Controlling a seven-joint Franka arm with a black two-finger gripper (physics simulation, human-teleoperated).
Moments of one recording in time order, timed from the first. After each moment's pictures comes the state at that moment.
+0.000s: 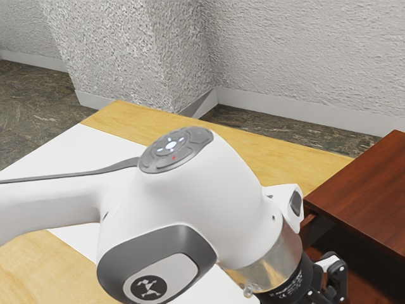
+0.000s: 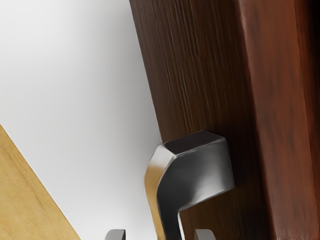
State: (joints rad) arm -0.99 -0.22 0.30 -2.08 -0.02 2.25 -1.73
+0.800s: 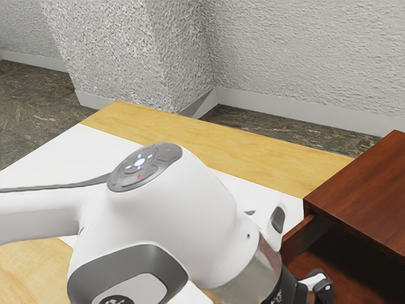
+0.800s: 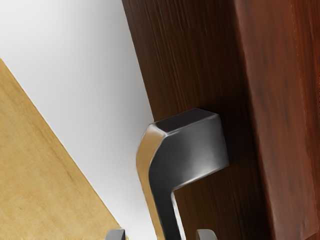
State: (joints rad) arm -1.02 -0.31 0.30 -2.17 -0.02 2.29 -1.73
